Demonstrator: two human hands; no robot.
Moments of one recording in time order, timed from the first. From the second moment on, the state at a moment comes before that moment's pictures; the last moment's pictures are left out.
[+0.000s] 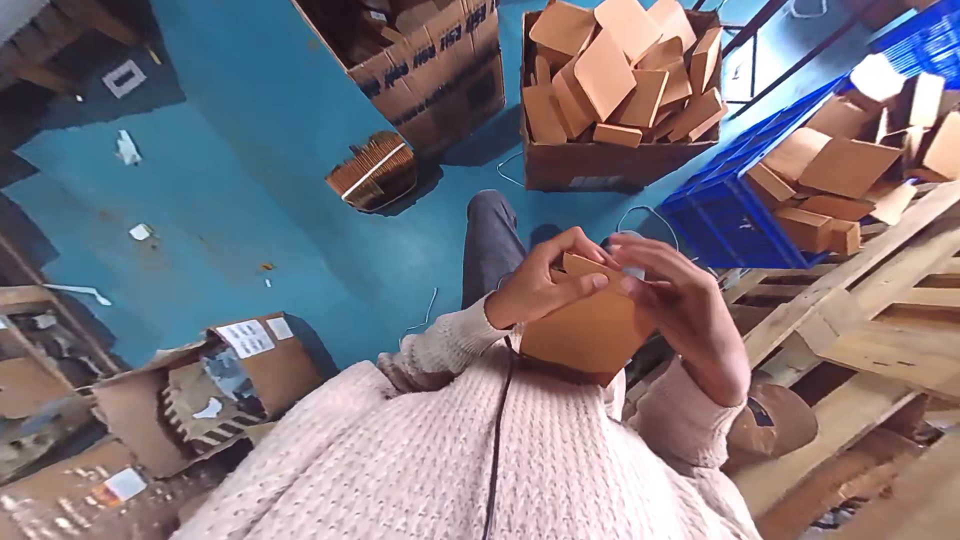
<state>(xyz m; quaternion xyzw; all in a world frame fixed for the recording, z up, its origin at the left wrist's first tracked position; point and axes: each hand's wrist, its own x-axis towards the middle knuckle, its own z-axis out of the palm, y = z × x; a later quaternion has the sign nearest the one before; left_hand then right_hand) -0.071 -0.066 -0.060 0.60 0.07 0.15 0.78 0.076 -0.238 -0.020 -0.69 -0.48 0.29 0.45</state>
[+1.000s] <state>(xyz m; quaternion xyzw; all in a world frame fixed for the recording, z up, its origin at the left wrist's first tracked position) -0.043 -0.109 -0.059 0.86 0.07 0.41 0.31 0.066 -0.234 0.003 -0.78 -0.44 0.01 0.46</state>
